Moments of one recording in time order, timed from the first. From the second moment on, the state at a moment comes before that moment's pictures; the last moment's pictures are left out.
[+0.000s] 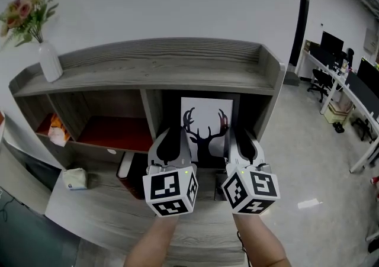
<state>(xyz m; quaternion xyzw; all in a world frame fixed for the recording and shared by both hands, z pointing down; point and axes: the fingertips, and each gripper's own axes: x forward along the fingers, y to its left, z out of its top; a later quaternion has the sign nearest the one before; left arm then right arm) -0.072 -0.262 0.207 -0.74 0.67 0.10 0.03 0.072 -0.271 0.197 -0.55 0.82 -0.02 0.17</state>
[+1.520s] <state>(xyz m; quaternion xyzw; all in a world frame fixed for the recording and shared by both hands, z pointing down) -0.075 -0.282 0.222 -0.71 0.68 0.17 0.07 0.069 -0.290 0.214 -0.59 0.78 0.01 0.21</state>
